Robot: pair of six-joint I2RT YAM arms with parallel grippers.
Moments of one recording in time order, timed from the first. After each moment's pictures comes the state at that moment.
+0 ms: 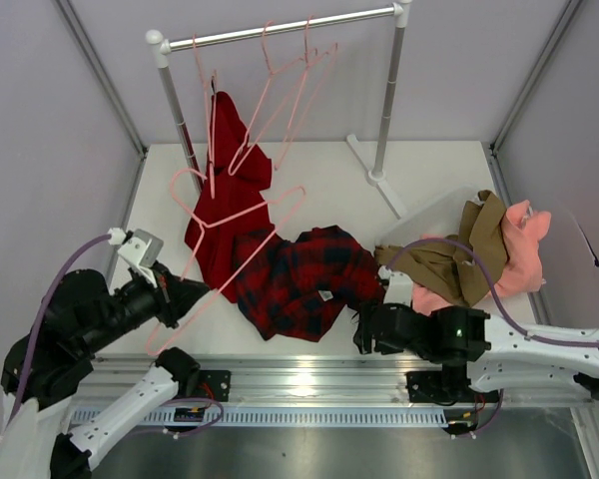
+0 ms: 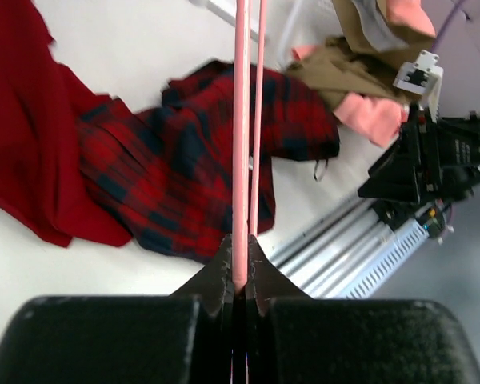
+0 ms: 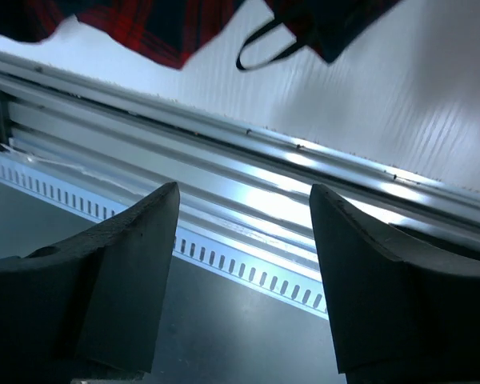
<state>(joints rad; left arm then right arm) -0.58 0.53 1.30 -1.08 0.13 -0.27 1.34 0.85 0.80 -0.93 0.42 1.09</state>
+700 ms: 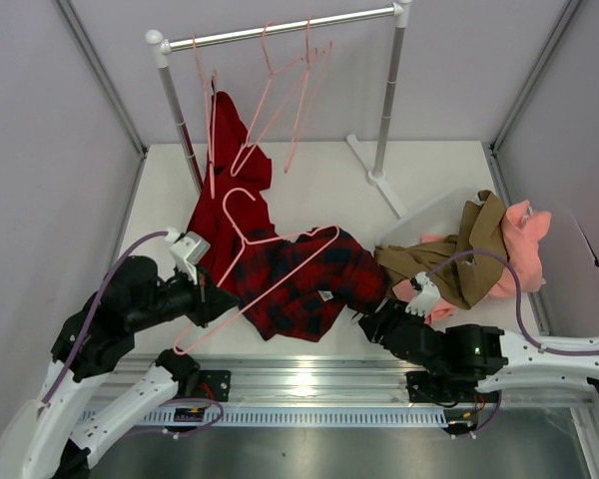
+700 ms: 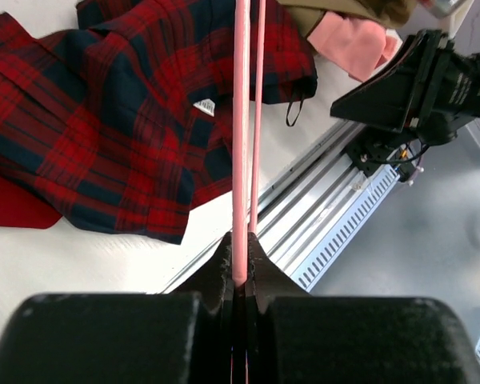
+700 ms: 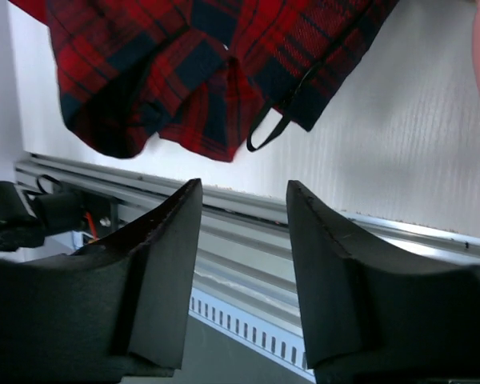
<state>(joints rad) -0.59 0.53 1.03 -0.99 0.32 -0.31 1.48 0.62 0.53 -0.71 0.74 1.40</state>
